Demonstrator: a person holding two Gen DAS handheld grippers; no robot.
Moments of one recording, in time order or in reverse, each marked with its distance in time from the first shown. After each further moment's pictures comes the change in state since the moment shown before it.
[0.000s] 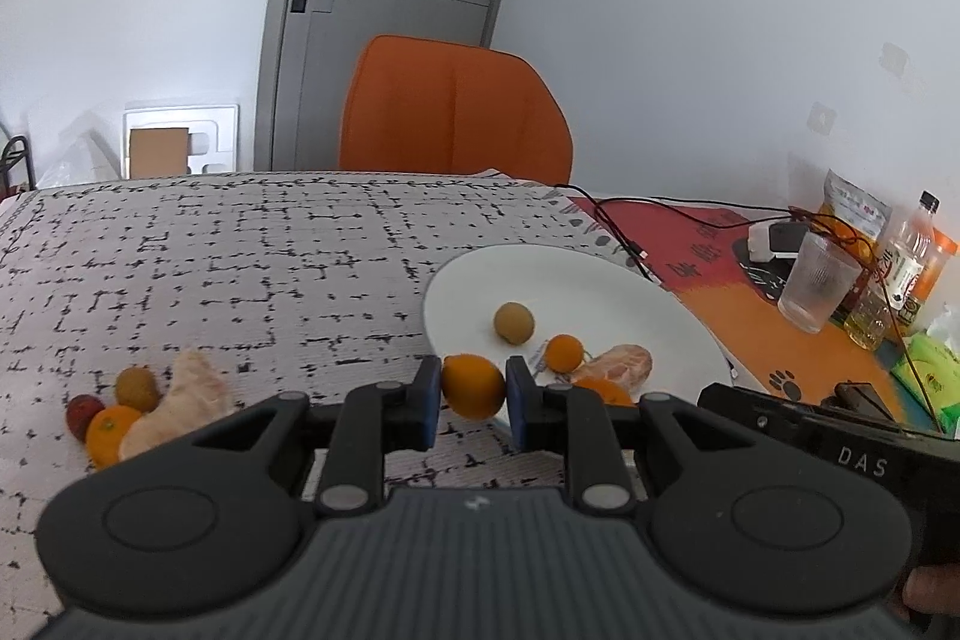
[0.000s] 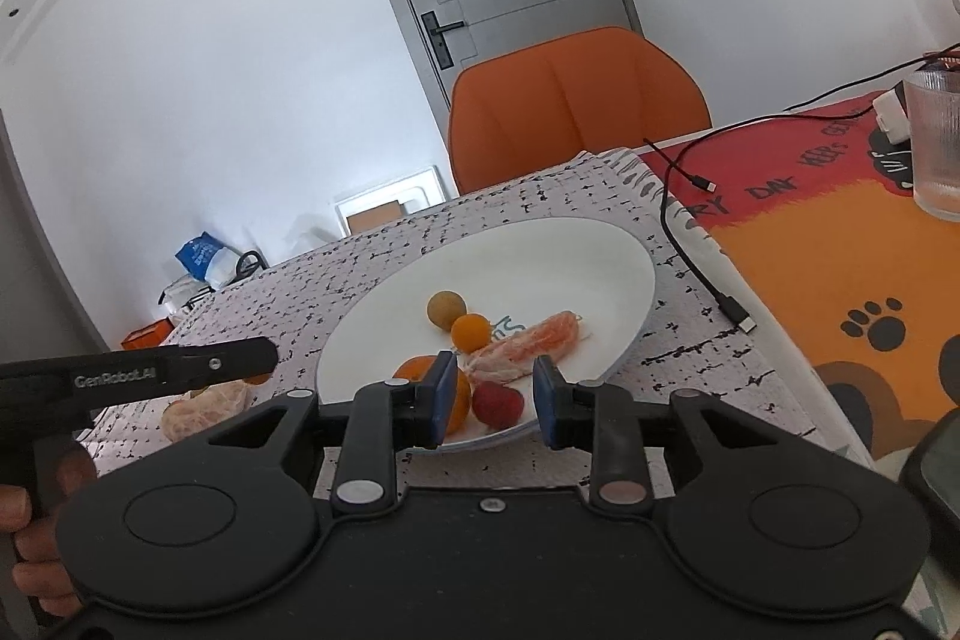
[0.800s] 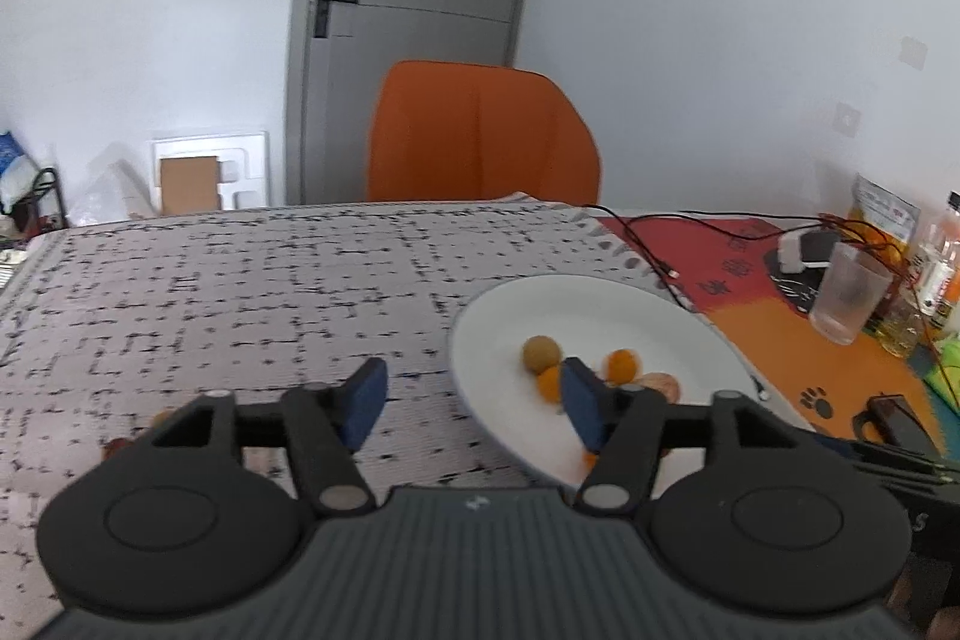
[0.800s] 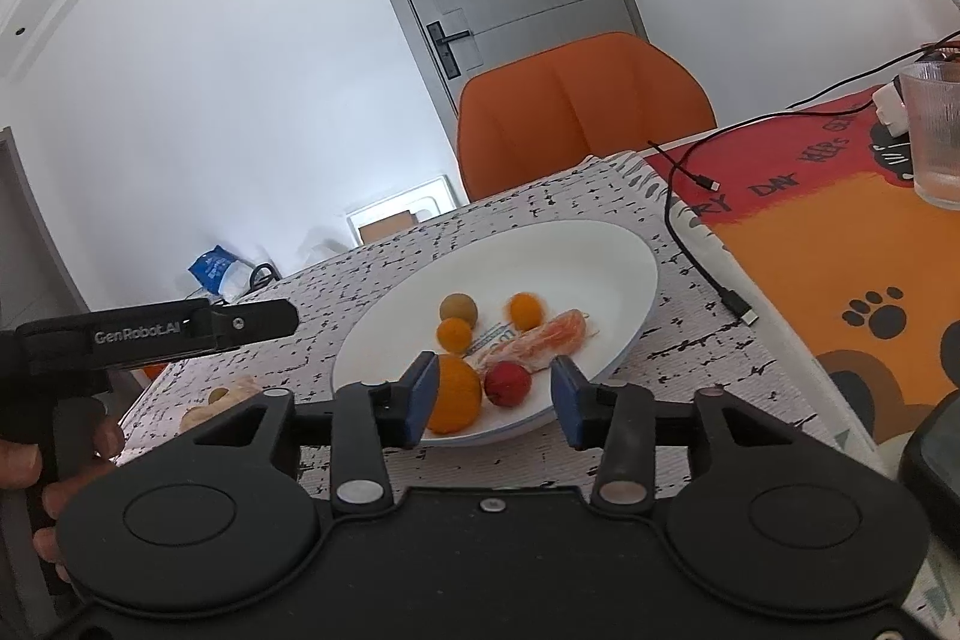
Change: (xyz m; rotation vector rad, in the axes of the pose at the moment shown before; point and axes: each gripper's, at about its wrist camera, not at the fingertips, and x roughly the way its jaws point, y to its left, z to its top) left arm -0.004 -0.002 0.012 0.030 -0.037 0.098; right arm -0.006 -0.001 -0.004 0.020 -0.017 0.030
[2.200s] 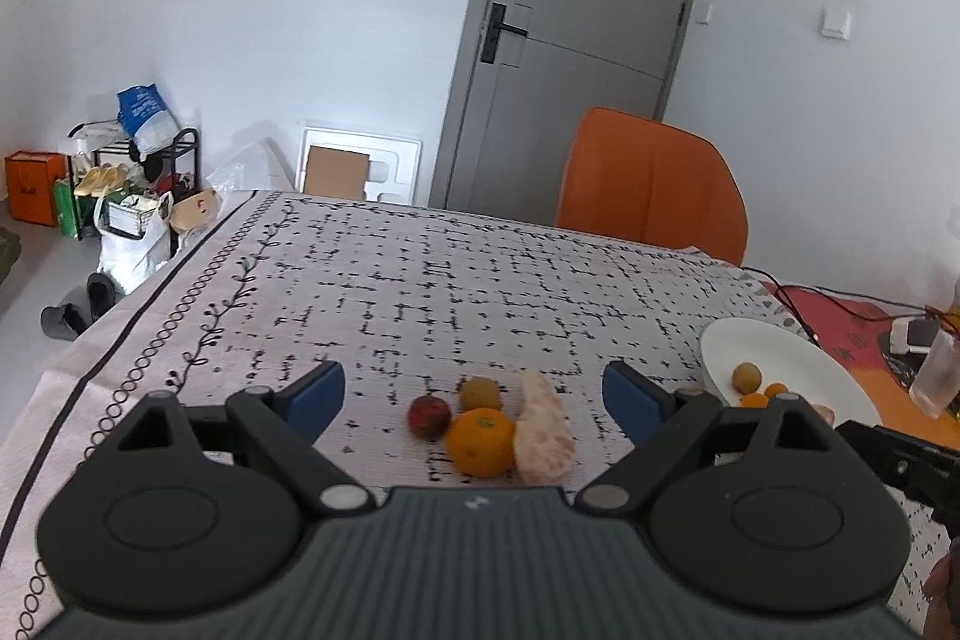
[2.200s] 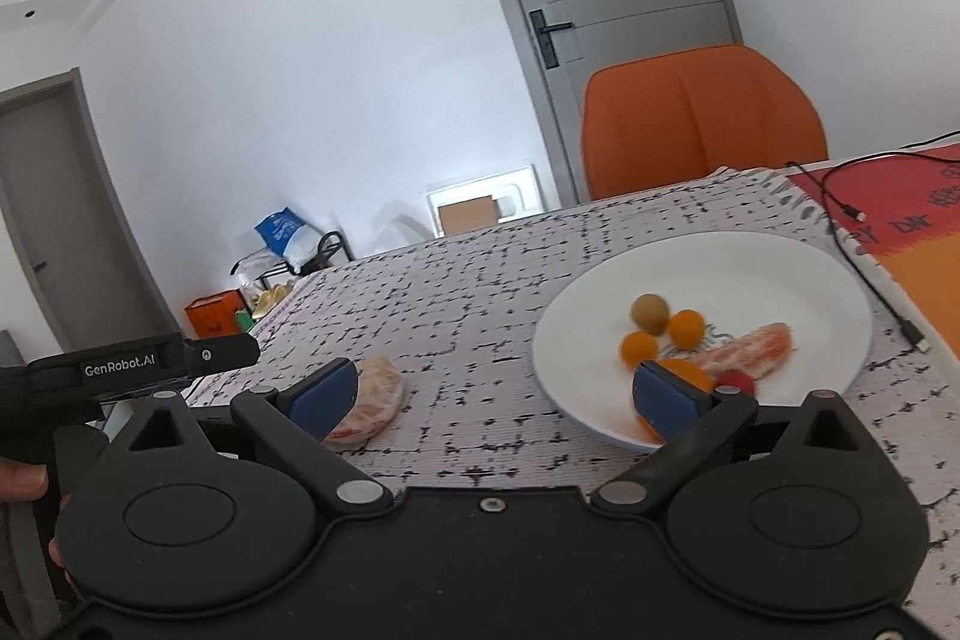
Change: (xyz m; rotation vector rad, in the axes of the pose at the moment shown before) left arm -0.072 0.123 -0.024 -0.197 -0.070 0.201; right arm 0.020 0.099 -0.005 -0.127 0.024 0.116
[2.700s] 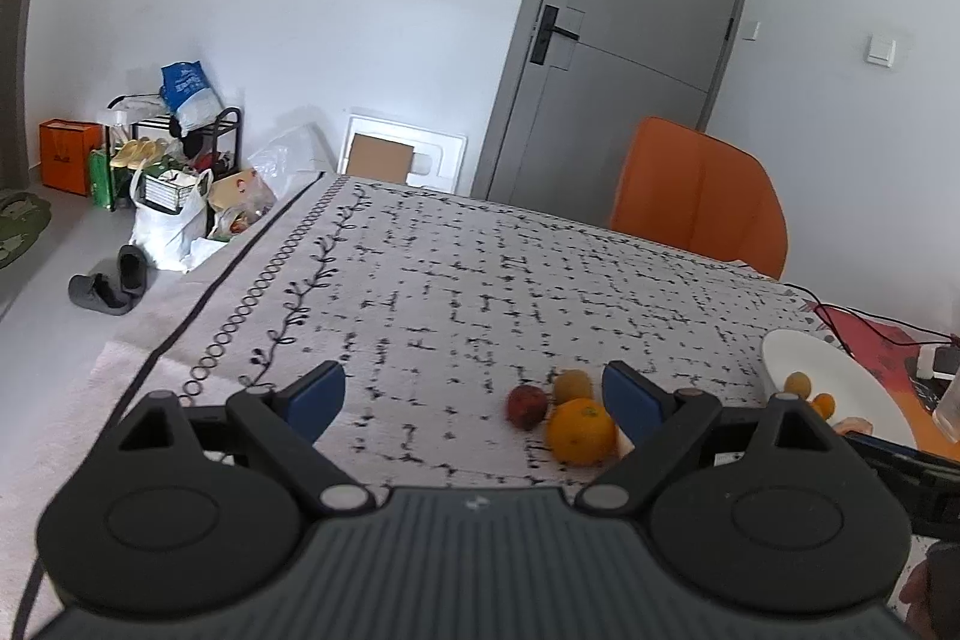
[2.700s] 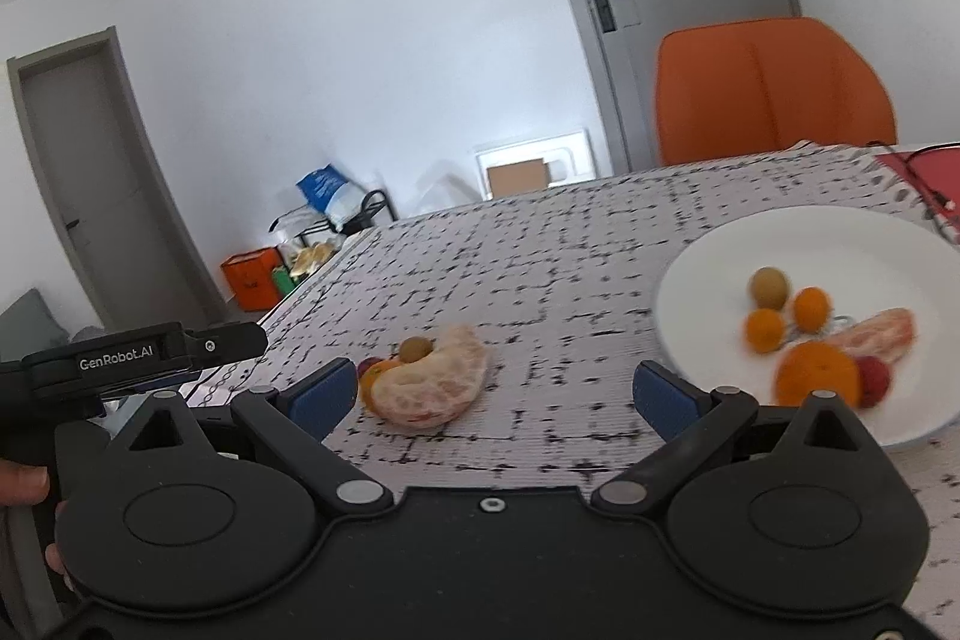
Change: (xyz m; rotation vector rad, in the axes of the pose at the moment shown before) left arm -0.009 0.048 -0.004 -0.064 0.005 0.053; right arm 0.038 0.042 -0.006 -0.042 0.080 0.082
